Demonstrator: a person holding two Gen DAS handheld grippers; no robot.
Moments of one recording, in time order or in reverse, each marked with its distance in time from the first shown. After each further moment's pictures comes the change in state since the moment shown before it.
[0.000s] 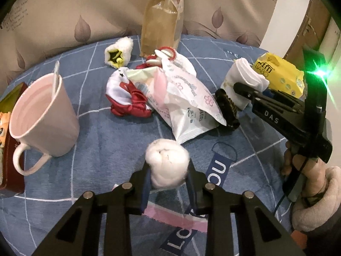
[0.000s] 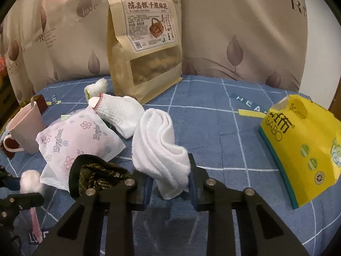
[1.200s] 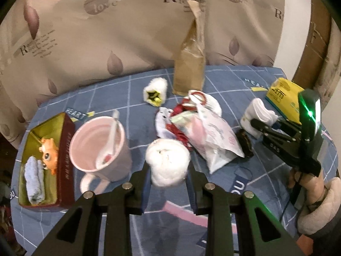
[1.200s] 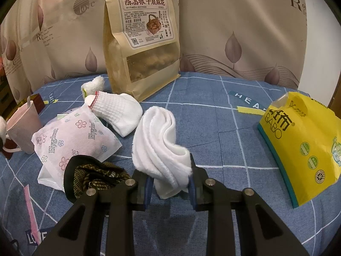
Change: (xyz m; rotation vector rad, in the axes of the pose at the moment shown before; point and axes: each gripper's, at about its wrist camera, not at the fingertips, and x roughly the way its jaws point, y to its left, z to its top) left arm -0.067 0.027 0.030 0.016 -0.129 0.170; right arm 0.004 -0.003 -0.002 0.003 0.018 -0.008
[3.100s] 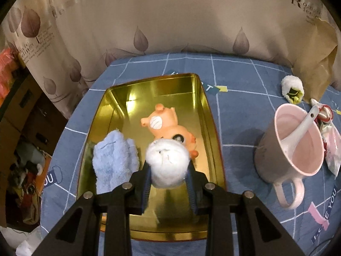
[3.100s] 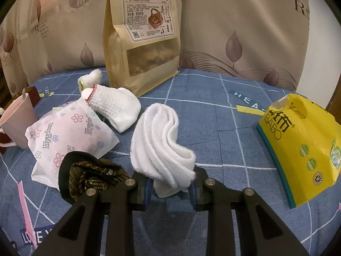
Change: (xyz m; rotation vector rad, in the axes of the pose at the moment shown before) left arm 0.041 0.239 -0.033 -0.221 0.114 0.295; right arm 0.006 0.006 -0.002 -0.034 0.024 -0.038
